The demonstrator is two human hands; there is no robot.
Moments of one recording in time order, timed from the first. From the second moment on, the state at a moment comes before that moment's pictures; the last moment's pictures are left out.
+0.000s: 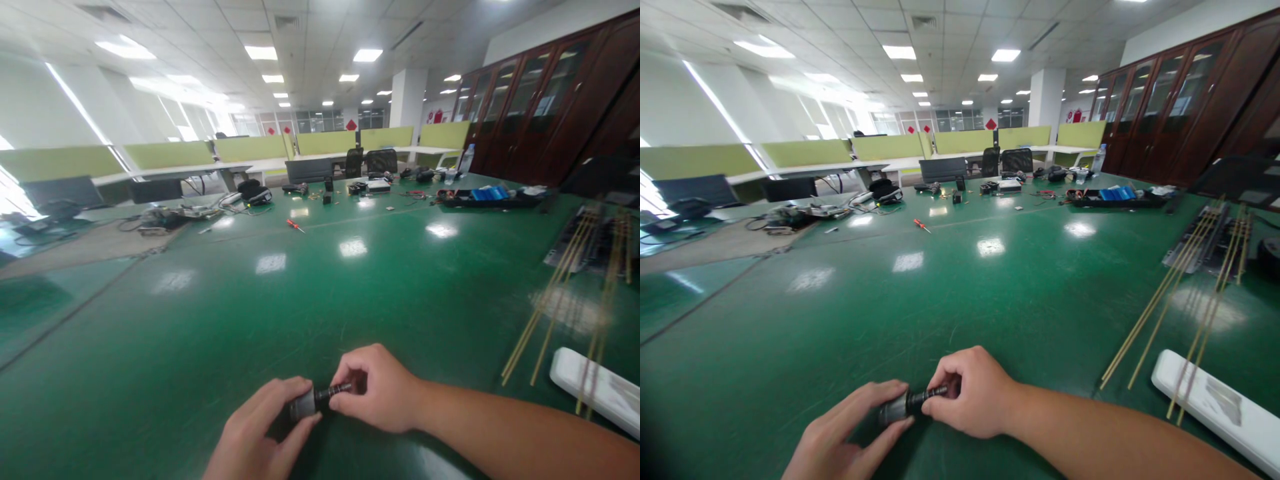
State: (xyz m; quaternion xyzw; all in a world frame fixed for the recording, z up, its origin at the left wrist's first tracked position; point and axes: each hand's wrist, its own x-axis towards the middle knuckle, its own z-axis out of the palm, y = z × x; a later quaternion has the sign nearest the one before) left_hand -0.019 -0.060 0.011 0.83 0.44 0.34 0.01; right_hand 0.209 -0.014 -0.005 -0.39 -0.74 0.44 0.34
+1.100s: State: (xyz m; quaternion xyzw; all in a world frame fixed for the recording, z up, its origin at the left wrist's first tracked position) left_hand -0.025 -0.057 0.013 0.83 0.44 0.35 0.00; right_hand 0.209 -0.014 -0.003 -0.39 -0.72 0.46 0.35
